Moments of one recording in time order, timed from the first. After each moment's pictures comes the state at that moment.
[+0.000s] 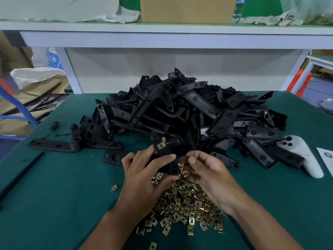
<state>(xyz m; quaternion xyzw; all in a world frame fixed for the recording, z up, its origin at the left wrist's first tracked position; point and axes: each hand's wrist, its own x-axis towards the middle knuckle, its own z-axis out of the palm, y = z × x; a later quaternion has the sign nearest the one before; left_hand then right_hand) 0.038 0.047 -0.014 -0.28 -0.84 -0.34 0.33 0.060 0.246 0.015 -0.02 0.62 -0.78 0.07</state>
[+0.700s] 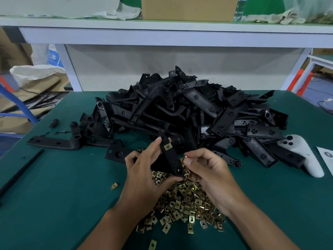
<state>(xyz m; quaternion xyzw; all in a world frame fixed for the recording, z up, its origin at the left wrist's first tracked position) 0.047 0.048 -0.010 -0.20 -0.87 -0.41 0.21 0.066 0.236 0.022 -0.02 0.61 -0.79 0.02</state>
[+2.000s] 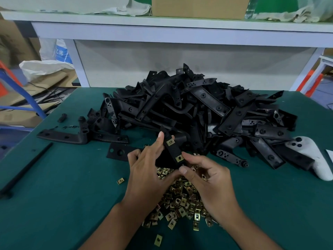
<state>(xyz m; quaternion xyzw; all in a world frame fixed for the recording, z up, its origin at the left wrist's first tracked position) 0.049 0.051 -0.008 -0.18 -0.85 -0.40 0.28 0.080 0.216 0.010 -0.09 0.75 -0.64 -0.13</state>
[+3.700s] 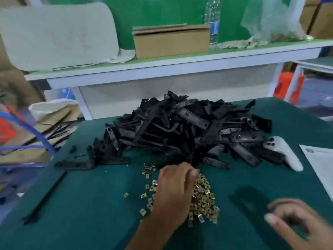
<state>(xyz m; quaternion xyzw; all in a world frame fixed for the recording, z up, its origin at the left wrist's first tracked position) 0.093 0.107 0.036 -0.26 -0.88 -0.38 0.16 0.198 0.350 0.027 0.11 0.88 -0.40 -0.25</state>
